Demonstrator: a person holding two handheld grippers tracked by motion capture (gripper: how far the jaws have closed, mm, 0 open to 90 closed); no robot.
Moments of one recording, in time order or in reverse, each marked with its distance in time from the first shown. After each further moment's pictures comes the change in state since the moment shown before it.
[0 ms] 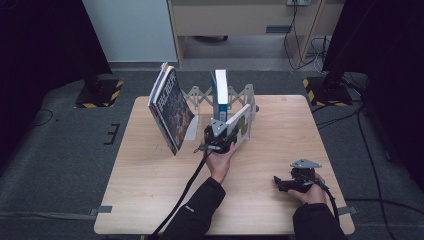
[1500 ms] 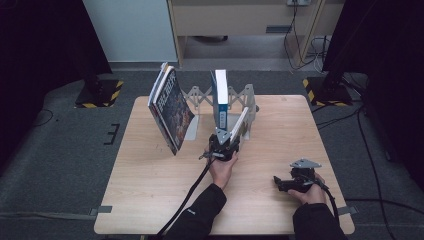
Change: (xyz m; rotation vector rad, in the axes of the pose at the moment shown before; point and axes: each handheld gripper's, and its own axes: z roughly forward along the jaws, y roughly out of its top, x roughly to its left) left arm 0.002 -0.042 0.019 0.092 -0.008 0.013; right arm 0.000 0.000 0.000 0.002 0.001 0.000
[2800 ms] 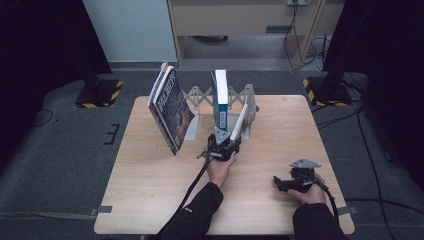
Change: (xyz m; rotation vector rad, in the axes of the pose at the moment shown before) left arm 0.005 -0.001 0.001 -0.020 -0.080 0.030; right arm 0.000 0.000 0.001 -0.001 0.000 0.000
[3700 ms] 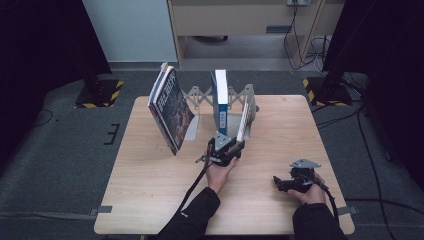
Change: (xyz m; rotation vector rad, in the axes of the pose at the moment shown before) left arm -0.008 -0.006 -0.007 -0.052 -0.079 0.030; right arm 0.000 0.000 0.000 0.001 0.000 0.000
